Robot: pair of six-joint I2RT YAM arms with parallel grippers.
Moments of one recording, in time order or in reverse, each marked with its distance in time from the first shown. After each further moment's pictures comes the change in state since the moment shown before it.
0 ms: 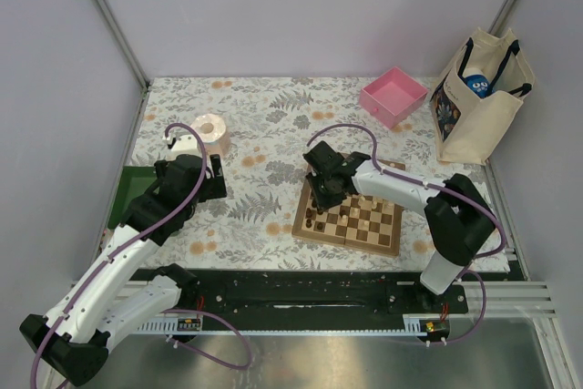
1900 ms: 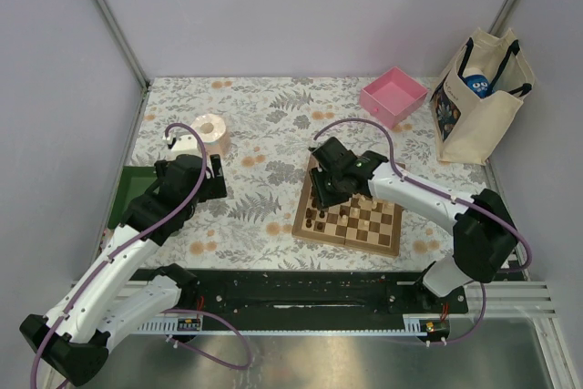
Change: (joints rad) left arm 0.001 0.000 0.000 0.000 0.004 0.000; right arm 0.005 -0.147 -0.016 -0.055 -0.019 0.029
